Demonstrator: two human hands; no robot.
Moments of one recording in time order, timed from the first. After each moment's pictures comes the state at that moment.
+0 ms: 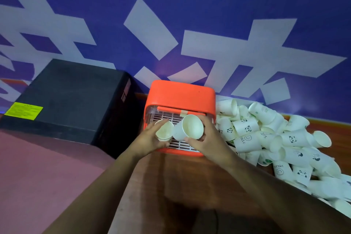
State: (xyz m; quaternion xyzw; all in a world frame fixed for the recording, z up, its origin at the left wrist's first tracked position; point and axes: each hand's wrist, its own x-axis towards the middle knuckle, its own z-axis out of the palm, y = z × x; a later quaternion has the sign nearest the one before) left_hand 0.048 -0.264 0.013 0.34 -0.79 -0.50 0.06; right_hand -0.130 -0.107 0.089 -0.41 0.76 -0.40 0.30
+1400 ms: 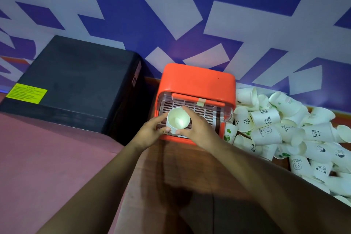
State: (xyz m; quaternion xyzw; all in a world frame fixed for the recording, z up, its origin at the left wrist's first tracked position) left_hand 0.072 -0.282 -0.031 0.33 -0.71 -0.62 0.08; right_hand -0.102 -0.166 0.029 -0.46 0.78 -0.24 0.35
